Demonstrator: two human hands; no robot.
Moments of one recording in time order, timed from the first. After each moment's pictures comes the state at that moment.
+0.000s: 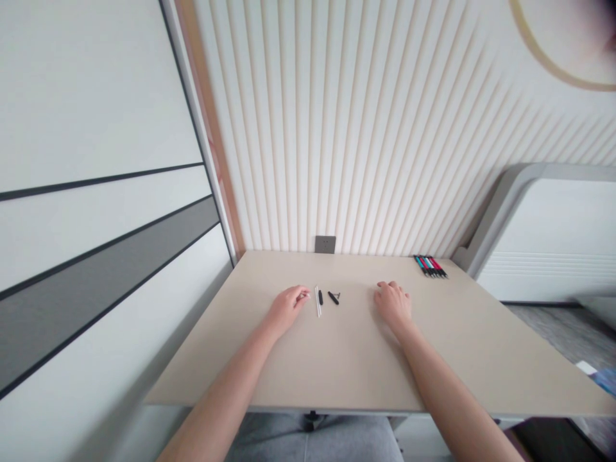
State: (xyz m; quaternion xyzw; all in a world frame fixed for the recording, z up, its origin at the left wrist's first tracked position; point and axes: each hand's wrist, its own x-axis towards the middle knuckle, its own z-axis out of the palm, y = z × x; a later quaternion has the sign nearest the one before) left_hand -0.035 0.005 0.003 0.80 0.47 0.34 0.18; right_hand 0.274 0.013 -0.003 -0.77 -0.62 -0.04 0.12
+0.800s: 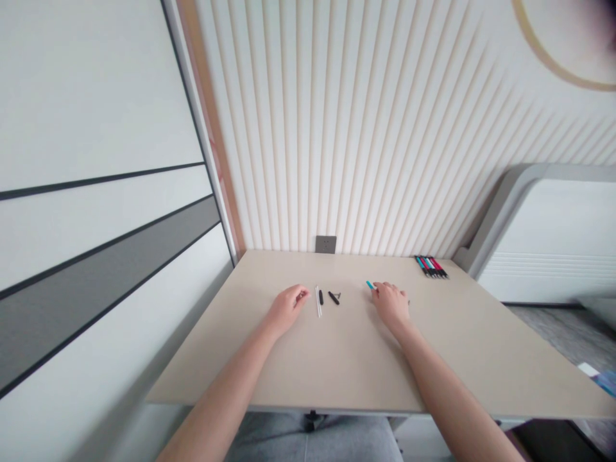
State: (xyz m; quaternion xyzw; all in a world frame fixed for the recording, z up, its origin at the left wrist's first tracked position) left_hand -0.033 0.000 0.009 0.79 0.47 0.35 0.19; right_hand 0.270 0.013 0.000 -0.73 -0.67 -0.02 0.13
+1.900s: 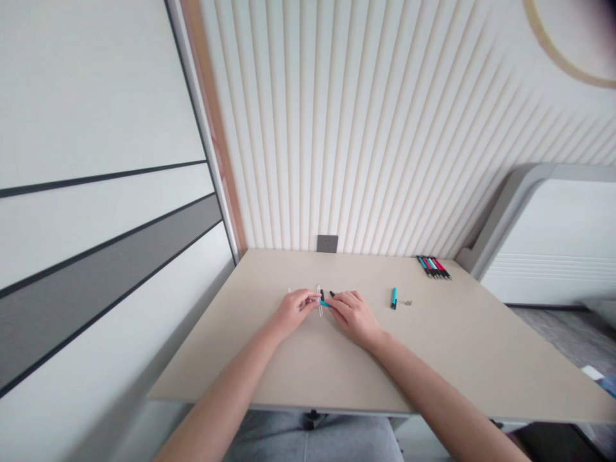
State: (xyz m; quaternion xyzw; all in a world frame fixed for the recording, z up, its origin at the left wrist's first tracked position) left_hand -0.021 -0.006 0.007 0.80 0.39 0.40 0.22; right_hand 0.196 -0.018 0.000 -0.34 -0.88 -0.05 0.33
